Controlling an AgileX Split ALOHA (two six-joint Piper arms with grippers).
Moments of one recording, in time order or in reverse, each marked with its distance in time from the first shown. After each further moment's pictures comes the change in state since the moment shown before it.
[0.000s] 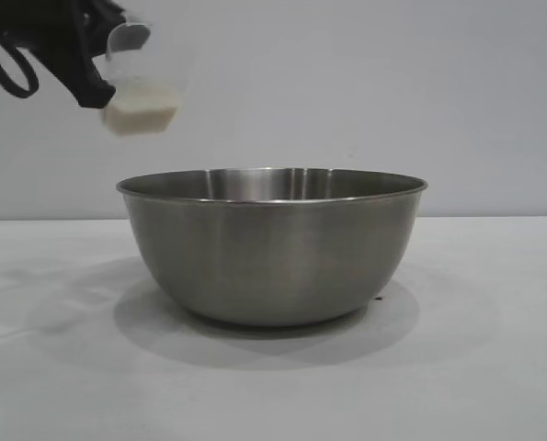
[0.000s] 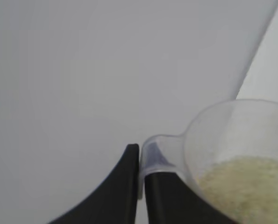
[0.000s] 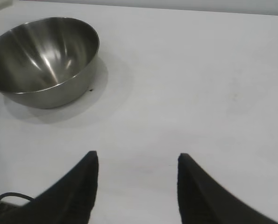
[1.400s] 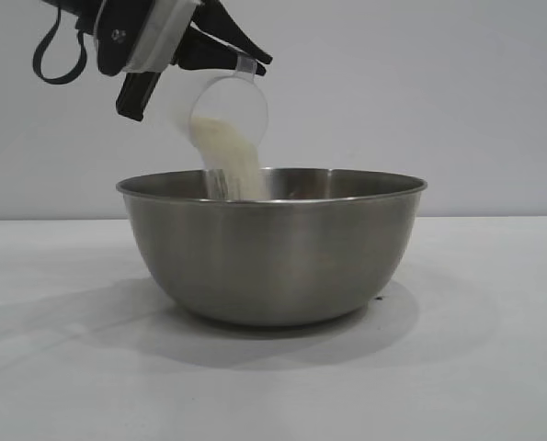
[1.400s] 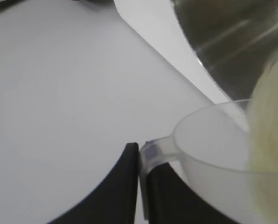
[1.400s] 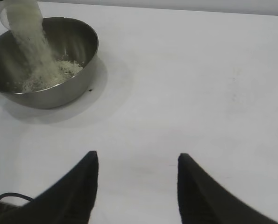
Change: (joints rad) left arm -0.015 -0.012 -0.250 0.555 0.408 0.223; right arm 0.000 0.000 0.000 -0.002 0.000 0.000
